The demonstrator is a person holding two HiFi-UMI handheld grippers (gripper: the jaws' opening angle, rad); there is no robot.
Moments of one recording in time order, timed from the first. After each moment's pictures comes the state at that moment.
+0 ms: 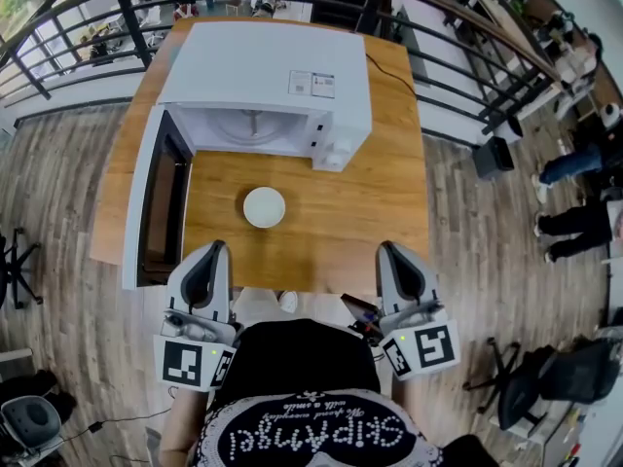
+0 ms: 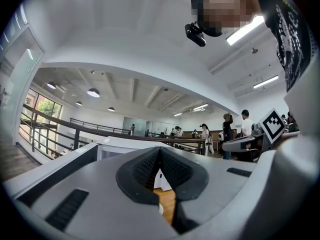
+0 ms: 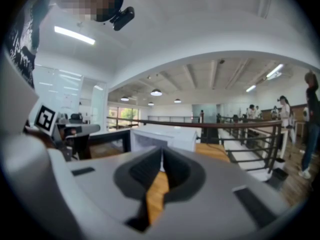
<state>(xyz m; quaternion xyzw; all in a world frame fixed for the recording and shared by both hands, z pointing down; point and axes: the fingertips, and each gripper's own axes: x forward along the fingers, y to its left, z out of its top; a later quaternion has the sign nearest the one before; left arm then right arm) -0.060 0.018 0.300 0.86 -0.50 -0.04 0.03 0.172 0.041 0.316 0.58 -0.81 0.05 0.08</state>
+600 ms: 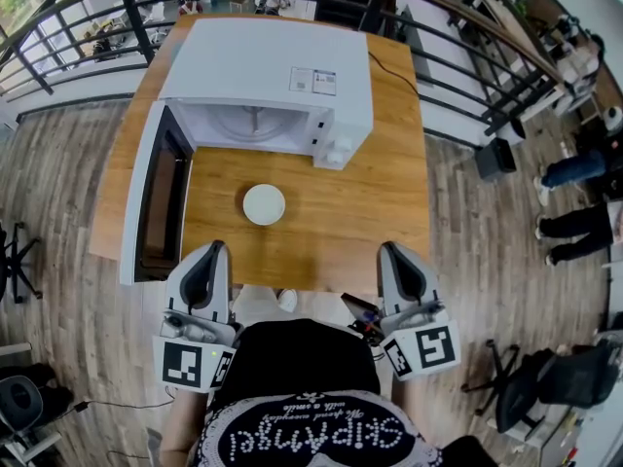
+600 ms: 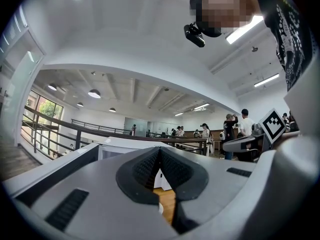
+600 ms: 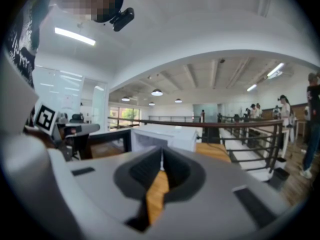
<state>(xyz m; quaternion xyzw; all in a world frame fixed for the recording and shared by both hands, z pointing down) -0.058 0.023 0.301 0.86 -0.51 -0.04 0.03 0.177 0.044 0.321 0.58 -0.81 0.06 0.08</state>
